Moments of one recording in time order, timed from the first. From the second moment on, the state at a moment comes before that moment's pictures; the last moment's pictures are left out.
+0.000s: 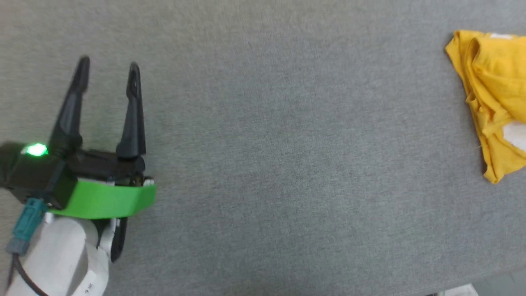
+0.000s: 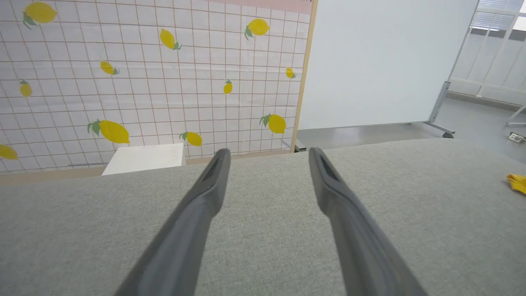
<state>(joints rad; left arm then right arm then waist) -0.31 0.52 -0.32 -0.31 -0.41 0.25 -0.24 -0.68 -0.58 -0.30 0.55 0.01 0.13 0.19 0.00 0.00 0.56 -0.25</state>
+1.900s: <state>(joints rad) -0.01 0.23 -0.23 -0.05 -0.39 0.10 -0.24 0.04 -0.05 -0.23 -0.09 -0.04 0.13 -0.07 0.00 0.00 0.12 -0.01</state>
